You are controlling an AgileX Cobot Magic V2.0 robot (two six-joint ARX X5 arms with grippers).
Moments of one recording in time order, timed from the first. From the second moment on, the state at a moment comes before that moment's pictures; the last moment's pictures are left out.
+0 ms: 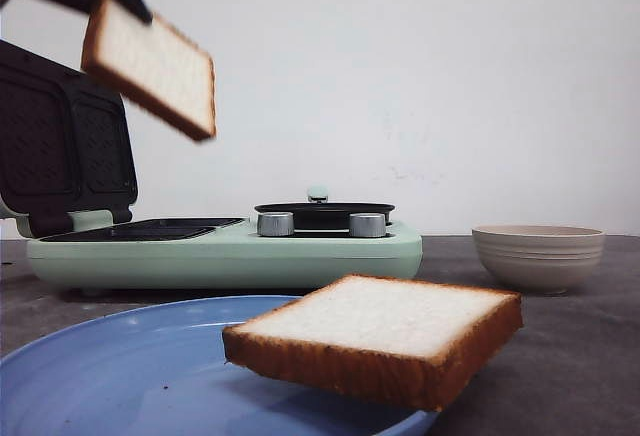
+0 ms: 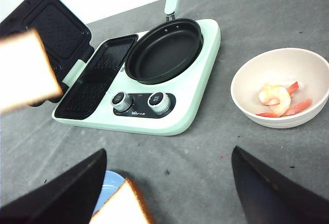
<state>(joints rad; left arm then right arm) -0.21 1.31 1.34 -0.66 0.43 -0.20 0.14 0.52 0.59 -0.45 -0.43 0.40</state>
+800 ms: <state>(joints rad) -0.40 1.68 1.58 -0.56 -0.23 0.47 0.14 0.52 0.59 -0.43 -0.39 0.36</state>
